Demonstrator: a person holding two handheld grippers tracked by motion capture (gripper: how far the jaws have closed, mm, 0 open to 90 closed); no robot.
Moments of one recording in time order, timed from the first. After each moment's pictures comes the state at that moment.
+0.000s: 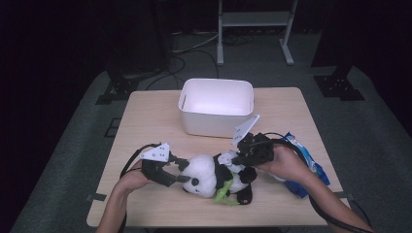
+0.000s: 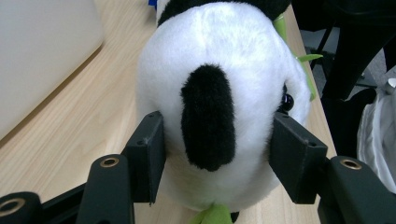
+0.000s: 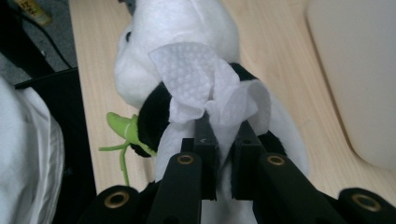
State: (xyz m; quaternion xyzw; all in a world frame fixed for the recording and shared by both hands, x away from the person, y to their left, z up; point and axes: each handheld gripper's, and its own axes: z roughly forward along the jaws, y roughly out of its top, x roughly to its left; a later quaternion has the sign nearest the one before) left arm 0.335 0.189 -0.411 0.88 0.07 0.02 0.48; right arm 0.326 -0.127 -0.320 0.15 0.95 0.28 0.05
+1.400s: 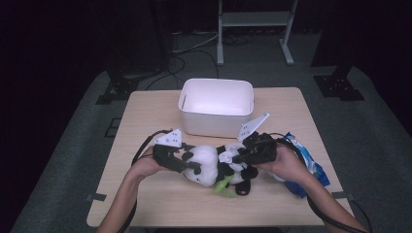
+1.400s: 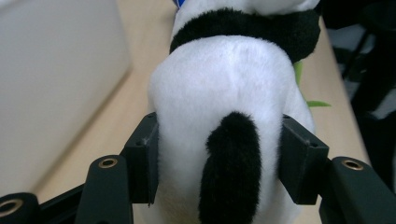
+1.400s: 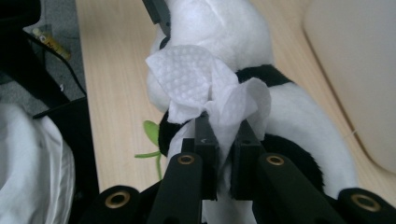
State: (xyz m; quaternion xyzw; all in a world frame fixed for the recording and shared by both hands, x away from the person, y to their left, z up) left arm 0.365 0.154 -0.382 0.88 0.07 0.06 0.46; right arm 0.335 -0.140 -0.330 0.17 0.93 0.34 0.03
